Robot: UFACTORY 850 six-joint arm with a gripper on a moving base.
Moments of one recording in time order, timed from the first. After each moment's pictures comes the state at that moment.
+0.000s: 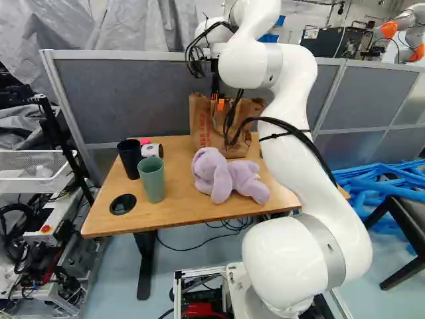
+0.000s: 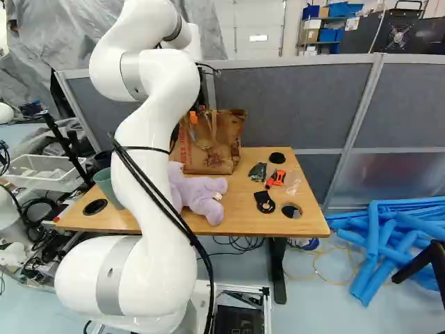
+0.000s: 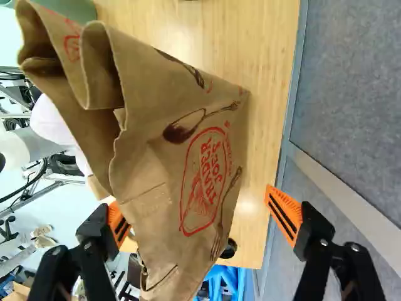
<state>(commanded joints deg) 4.8 -43.2 -122.7 0.0 -86.7 -86.0</state>
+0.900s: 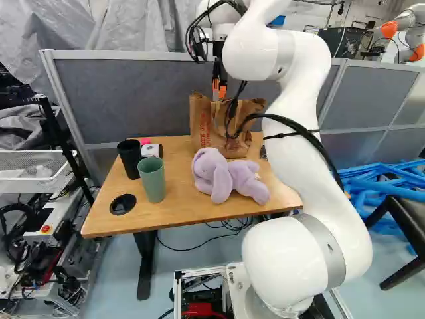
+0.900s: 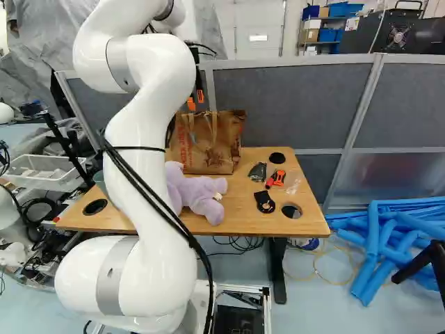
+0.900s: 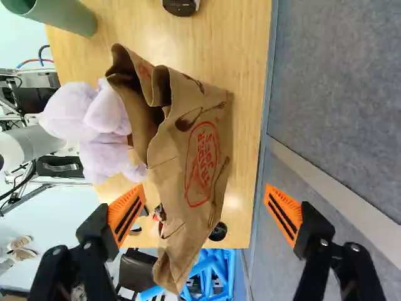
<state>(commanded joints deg) 4.8 -38.0 -124.1 0.0 -86.7 -86.0</state>
